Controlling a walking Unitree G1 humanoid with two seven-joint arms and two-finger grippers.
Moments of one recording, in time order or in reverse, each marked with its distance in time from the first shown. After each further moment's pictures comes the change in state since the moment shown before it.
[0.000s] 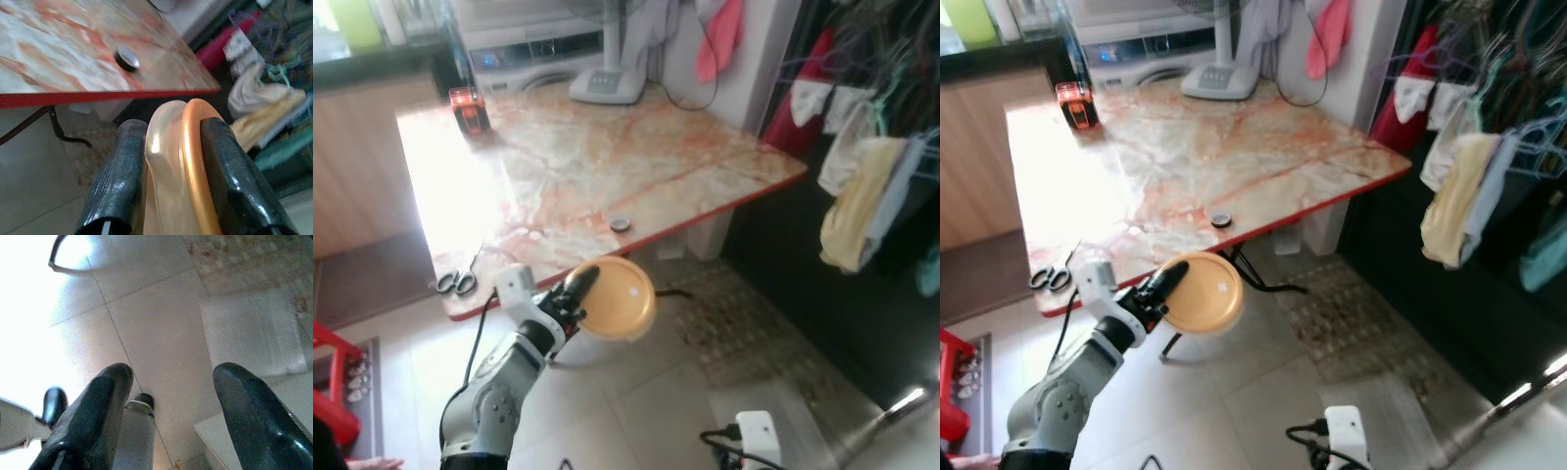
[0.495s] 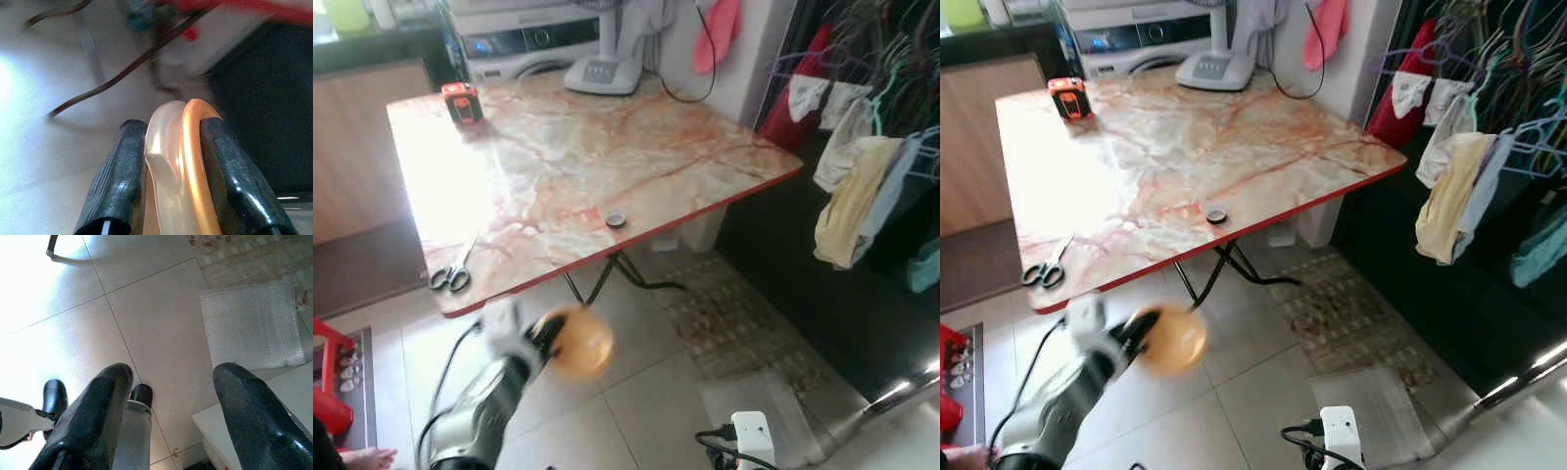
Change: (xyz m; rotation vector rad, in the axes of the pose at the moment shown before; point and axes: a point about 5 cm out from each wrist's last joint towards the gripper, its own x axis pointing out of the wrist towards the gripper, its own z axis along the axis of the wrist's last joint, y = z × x) left arm -0.027 0.080 -0.039 0.135 0.189 0.396; right arm 0.000 0.005 -0.001 0.004 0.003 0.015
